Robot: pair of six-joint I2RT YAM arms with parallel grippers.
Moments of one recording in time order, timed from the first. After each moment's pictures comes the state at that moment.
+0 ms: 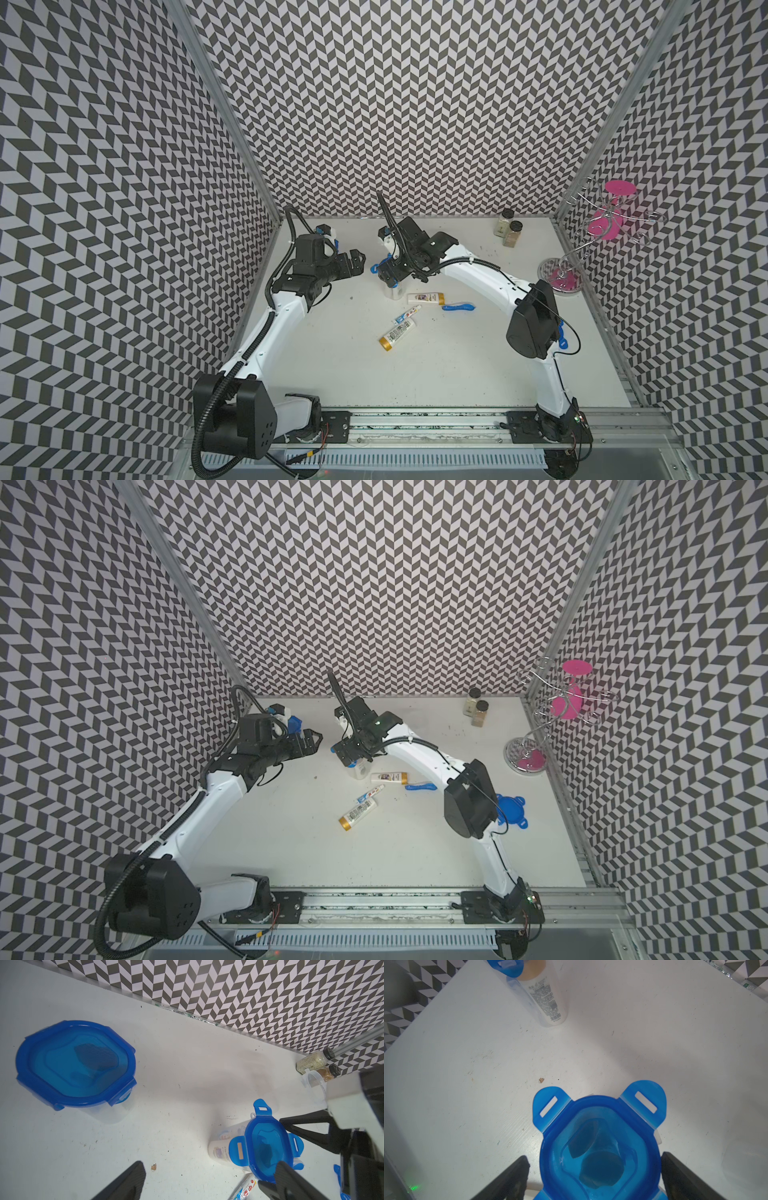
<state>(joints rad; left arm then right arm) -0.13 1.27 1.02 -0.37 0.25 -0.35 0.77 2.13 2.03 -0.83 -0.07 0.07</state>
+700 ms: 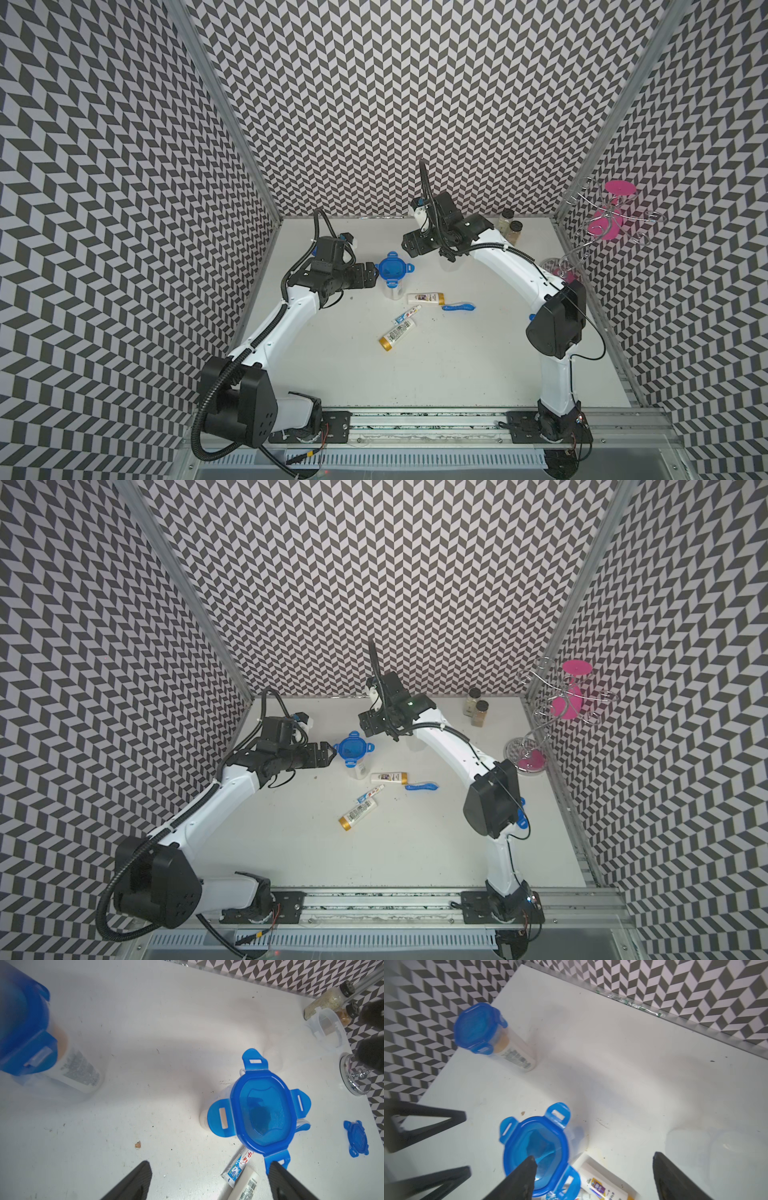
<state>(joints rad) -0.26 1.35 1.05 -0.51 0.23 -0.27 0.61 2.04 2.03 -0.80 -0.07 0.12</state>
